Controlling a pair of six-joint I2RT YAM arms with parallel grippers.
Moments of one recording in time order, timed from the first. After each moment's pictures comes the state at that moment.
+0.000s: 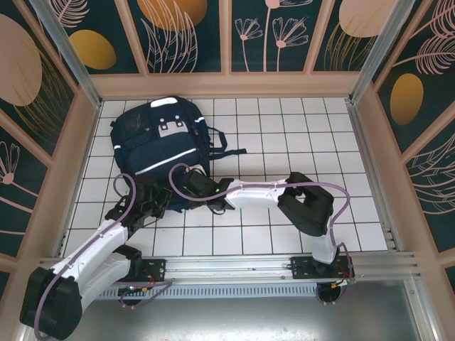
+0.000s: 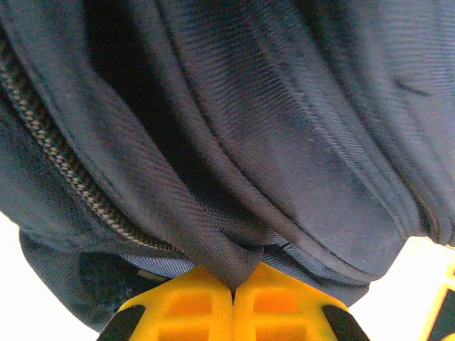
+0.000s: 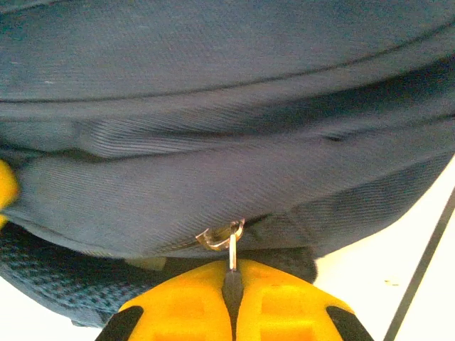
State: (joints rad) left arm -0.36 0.86 0.36 -0.28 0.04 -1.48; right arm 1.13 1.95 1.27 -0.24 0.21 0.59
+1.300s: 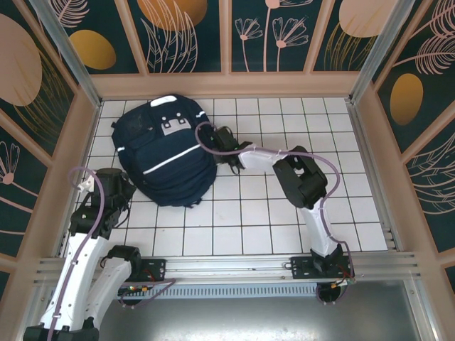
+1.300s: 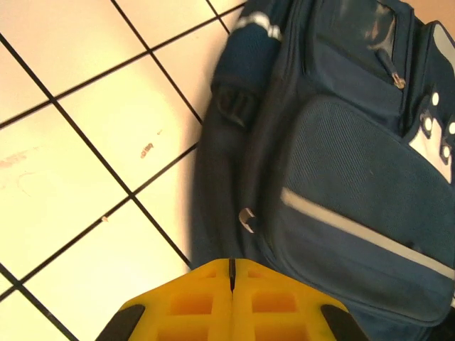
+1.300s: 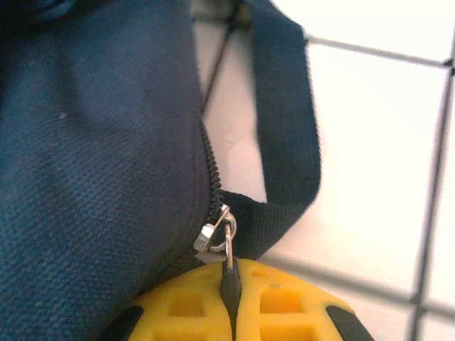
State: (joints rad) left arm -0.13 0.64 0.73 -0.89 -0.26 -1.07; right arm 0.72 2.18 1.52 -0.21 0.22 0.35
